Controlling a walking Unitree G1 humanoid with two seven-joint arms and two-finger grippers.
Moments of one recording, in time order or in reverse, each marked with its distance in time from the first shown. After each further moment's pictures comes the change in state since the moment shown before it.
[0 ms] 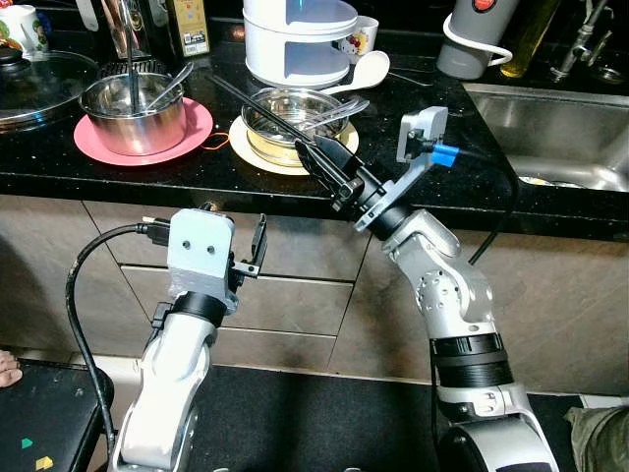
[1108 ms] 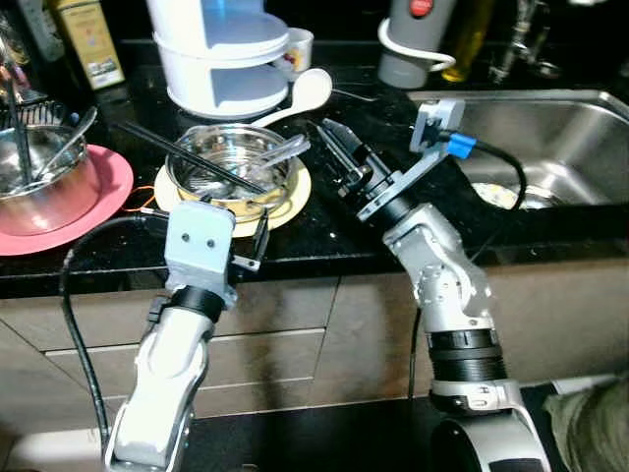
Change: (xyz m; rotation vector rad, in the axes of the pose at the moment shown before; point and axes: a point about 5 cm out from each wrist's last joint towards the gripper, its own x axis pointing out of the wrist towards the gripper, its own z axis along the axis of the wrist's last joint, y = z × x) left arm 0.002 -0.002 0.007 0.005 -0.016 -0.019; right arm 0.002 0.001 0.009 0.054 -0.079 0.015
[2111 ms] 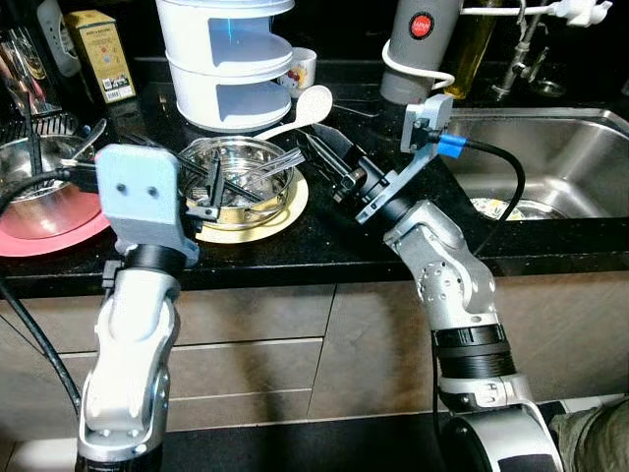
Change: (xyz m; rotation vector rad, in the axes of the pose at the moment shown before) left arm 0.022 0.050 0.040 -0.009 -0.109 0.190; right arm 0.000 0.002 0.002 -0.089 0.065 0.082
